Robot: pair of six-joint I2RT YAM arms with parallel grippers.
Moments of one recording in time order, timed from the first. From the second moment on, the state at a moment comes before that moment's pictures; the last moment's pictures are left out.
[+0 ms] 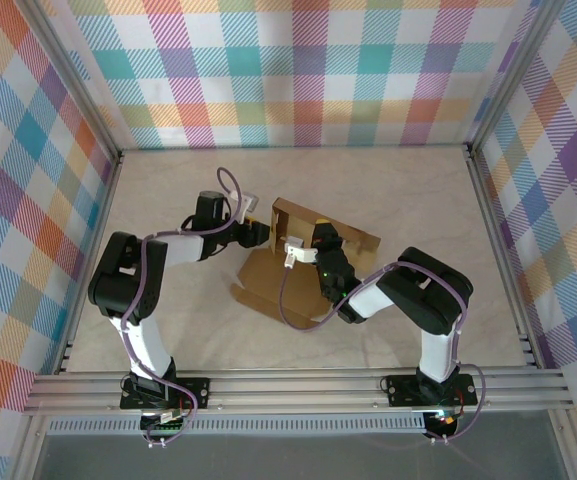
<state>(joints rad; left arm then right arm) -0.28 1.83 0.94 0.25 0.57 -0.01 0.85 1.88 0.62 1.25 0.74 -1.52</state>
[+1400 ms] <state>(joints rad) -0.17 1.57 0.72 0.40 0.59 -0.12 0.85 1.82 0.58 1.20 0.73 -1.47</state>
